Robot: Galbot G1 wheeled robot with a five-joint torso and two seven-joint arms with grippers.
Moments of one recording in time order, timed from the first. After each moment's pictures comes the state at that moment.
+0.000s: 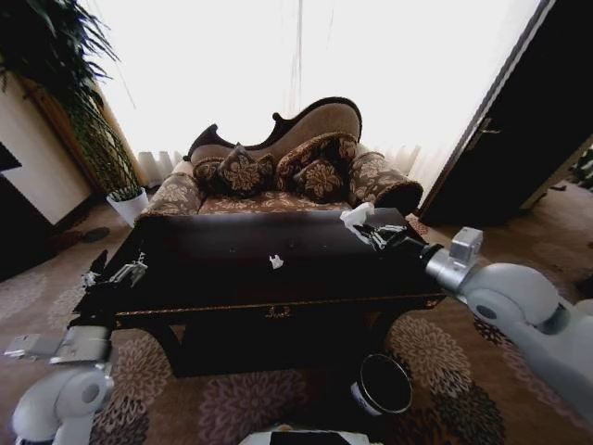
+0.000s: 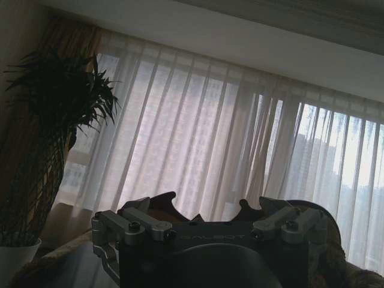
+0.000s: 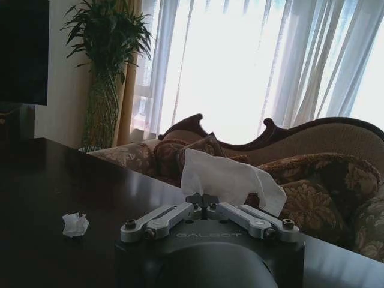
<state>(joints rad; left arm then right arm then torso) 1.56 -1.28 -1.04 -2.28 -0.79 0.06 0.07 -1.47 0.59 0.89 2.33 0.89 -0.36 -0.12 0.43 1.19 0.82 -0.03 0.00</state>
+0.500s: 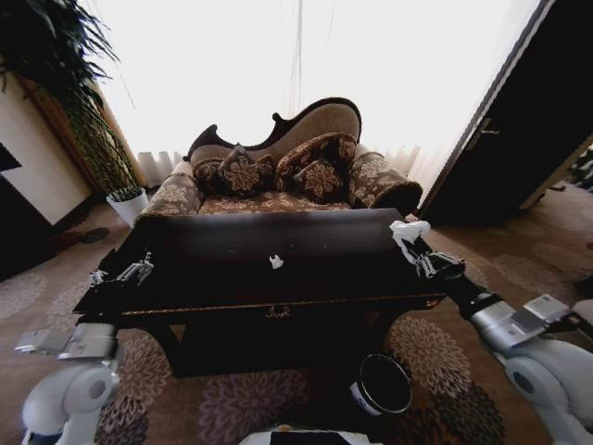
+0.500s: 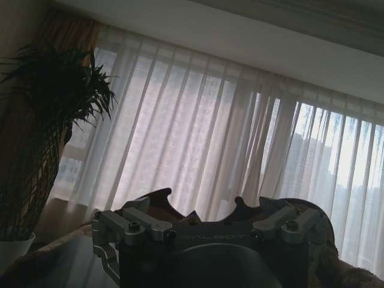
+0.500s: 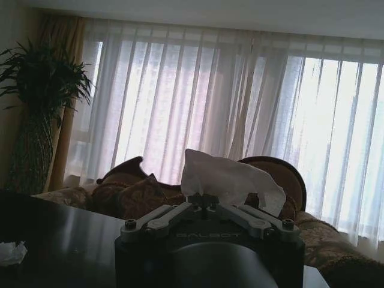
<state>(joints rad) 1.55 -1.28 -1.01 -2.28 -0.78 0.06 0.07 -1.74 1.01 1.12 2.37 0.67 -0.10 -0.24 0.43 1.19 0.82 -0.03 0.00</state>
